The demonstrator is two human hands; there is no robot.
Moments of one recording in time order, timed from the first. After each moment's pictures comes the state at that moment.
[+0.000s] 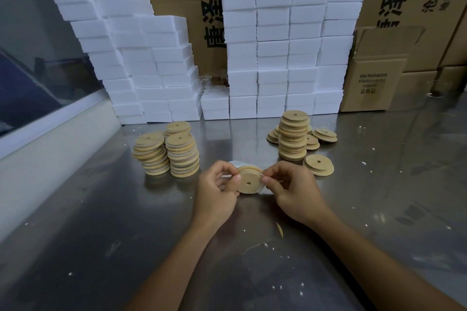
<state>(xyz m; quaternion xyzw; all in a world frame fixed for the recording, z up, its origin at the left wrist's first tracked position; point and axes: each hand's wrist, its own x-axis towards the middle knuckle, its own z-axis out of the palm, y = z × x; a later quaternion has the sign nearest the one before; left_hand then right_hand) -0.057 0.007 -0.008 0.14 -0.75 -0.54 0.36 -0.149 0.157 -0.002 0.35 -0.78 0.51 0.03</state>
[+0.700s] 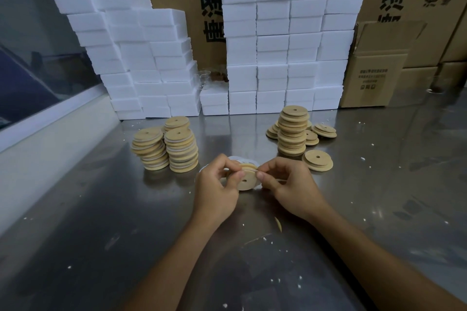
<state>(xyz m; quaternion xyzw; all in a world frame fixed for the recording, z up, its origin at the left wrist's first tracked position) -0.056 0.009 -0.005 0.11 -0.78 -0.49 0.38 -0.144 0.156 0.004 0.35 -0.76 0.54 -0.03</state>
